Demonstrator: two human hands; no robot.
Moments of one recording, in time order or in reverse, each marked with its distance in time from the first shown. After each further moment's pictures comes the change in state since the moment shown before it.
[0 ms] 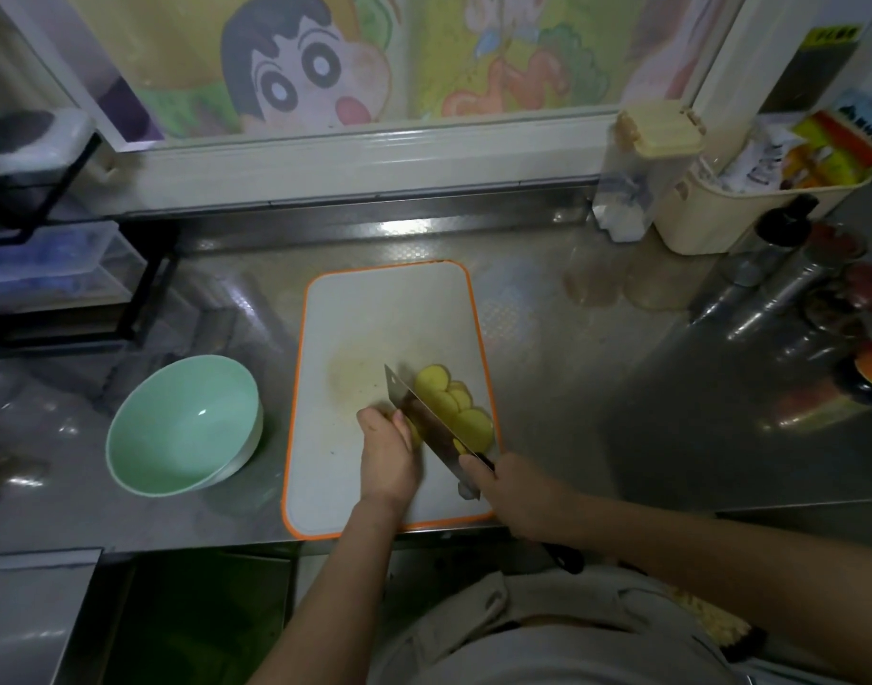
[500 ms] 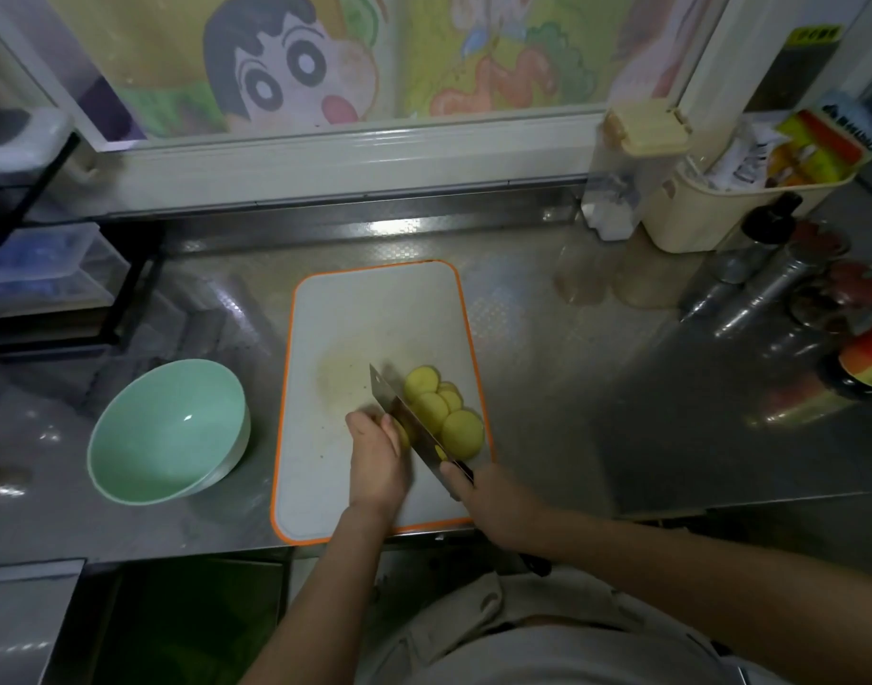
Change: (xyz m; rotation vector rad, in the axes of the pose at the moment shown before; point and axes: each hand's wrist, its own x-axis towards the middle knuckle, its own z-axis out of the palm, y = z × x) left_hand 0.000 -0.004 0.001 -0.058 0.016 0.049; right_hand 0.016 0.007 0.022 0.129 0.079 -0.078
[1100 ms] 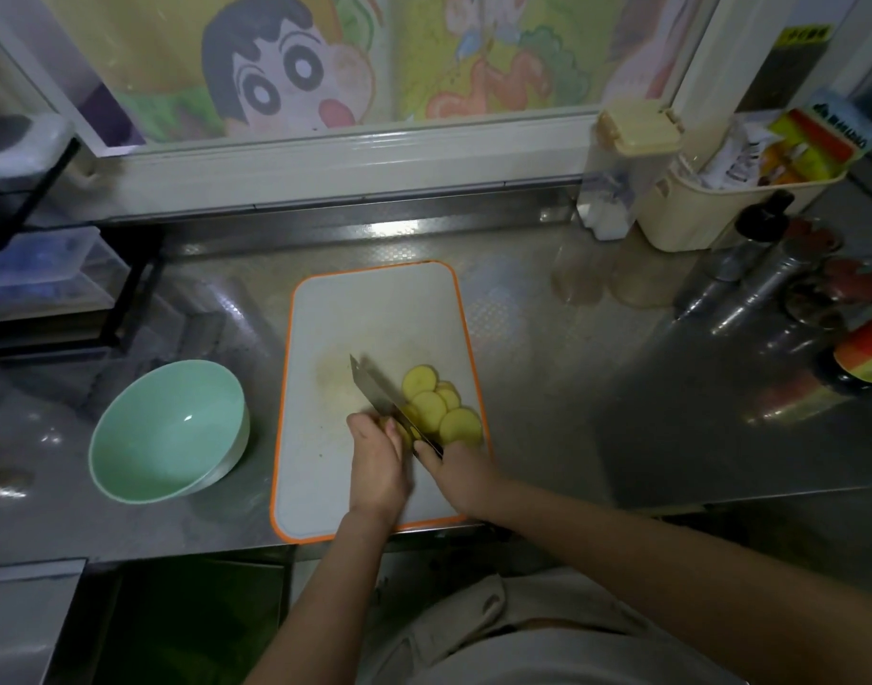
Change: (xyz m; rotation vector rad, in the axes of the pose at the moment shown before) left_hand -0.007 -0.003 0.000 0.015 -0.006 0.059; right_hand 0.039 -0.005 0.022 -0.044 0.105 0.085
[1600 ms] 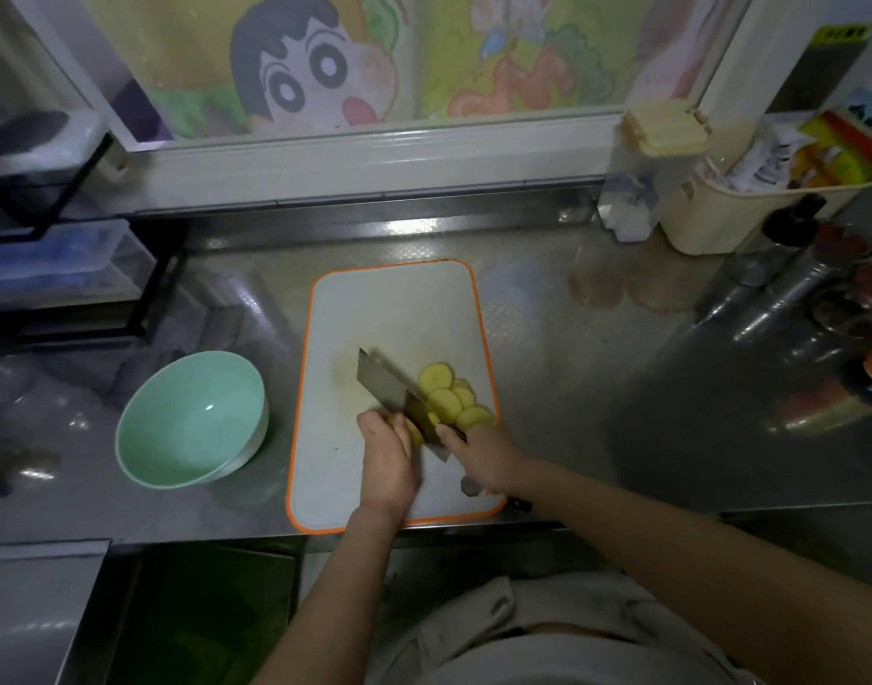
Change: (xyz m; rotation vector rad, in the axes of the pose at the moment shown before) left_hand 0.000 -0.006 -0.003 -0.007 -0.001 -0.014; right_hand 0.022 0.005 -0.015 0.001 0.013 -0.139
